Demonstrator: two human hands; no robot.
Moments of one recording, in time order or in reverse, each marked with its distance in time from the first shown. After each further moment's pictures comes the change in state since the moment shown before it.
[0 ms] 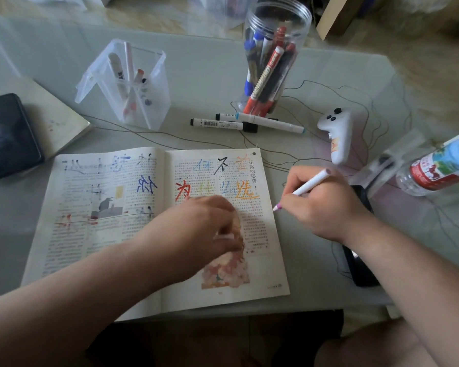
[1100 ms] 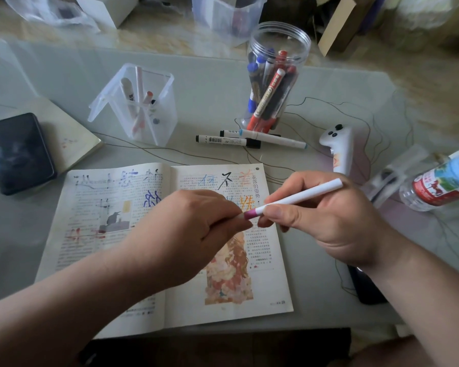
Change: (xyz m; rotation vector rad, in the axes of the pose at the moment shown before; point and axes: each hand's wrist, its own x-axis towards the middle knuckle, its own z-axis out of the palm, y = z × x) left_hand -0.009 0.006 -0.029 -0.099 0.418 0.261; right_hand -0.016 -0.045 -0.013 0.641 -0.208 -0.066
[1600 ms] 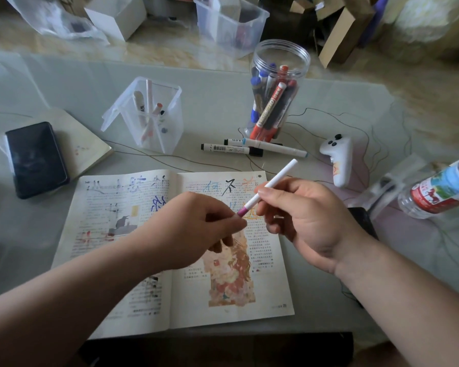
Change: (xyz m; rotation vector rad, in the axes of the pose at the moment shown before) left_hand 0.008 0.007 -0.007 -0.263 -0.231 -0.595; right_hand 0.018 0.011 0.021 0.293 0.174 0.267
